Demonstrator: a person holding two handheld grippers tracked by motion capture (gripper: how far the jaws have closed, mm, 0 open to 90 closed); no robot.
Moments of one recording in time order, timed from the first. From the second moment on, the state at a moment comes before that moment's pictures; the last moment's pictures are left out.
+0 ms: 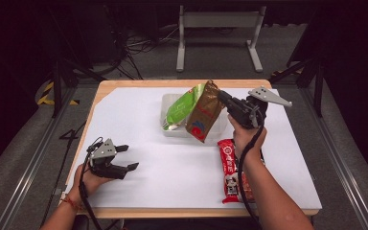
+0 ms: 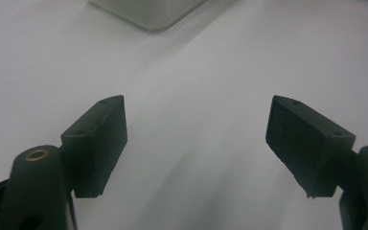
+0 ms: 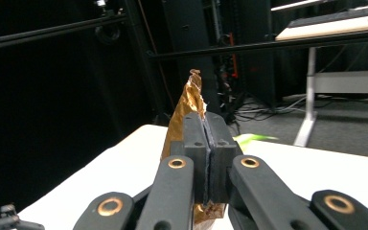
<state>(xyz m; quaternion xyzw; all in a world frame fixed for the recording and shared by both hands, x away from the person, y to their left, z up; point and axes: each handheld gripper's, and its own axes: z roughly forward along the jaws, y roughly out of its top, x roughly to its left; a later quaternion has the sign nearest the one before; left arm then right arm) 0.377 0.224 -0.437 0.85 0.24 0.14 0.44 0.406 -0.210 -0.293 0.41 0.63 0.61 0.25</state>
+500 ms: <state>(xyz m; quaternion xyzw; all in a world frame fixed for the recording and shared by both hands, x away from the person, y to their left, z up) 0.379 0.221 -0.438 0.85 0.24 0.13 0.44 0.417 -0.233 -0.313 0.47 0.54 0.68 0.17</state>
